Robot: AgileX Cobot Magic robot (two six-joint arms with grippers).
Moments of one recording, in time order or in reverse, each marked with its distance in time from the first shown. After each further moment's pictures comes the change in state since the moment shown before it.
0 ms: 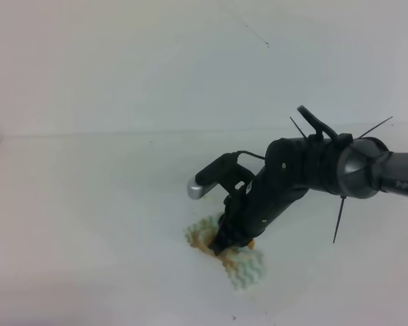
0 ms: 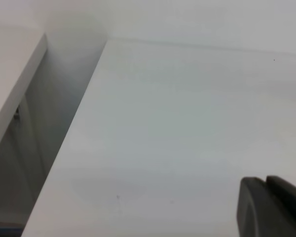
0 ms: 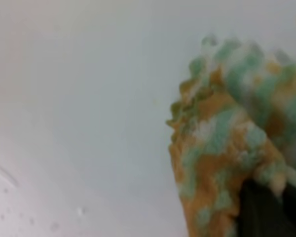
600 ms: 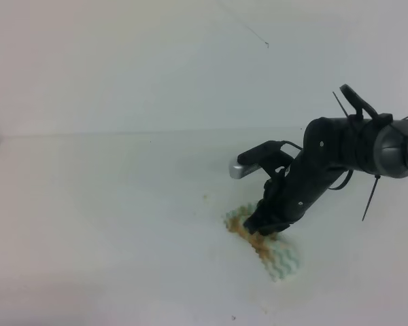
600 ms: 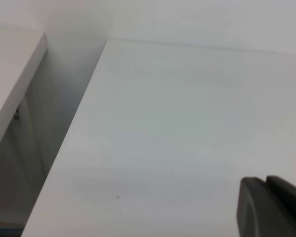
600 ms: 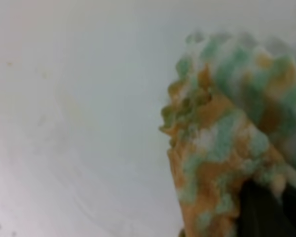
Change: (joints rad) left arm 0.000 0.000 0.000 0.000 0.000 0.000; right arm -0.104 -0.008 0.003 -0.030 0.073 0.079
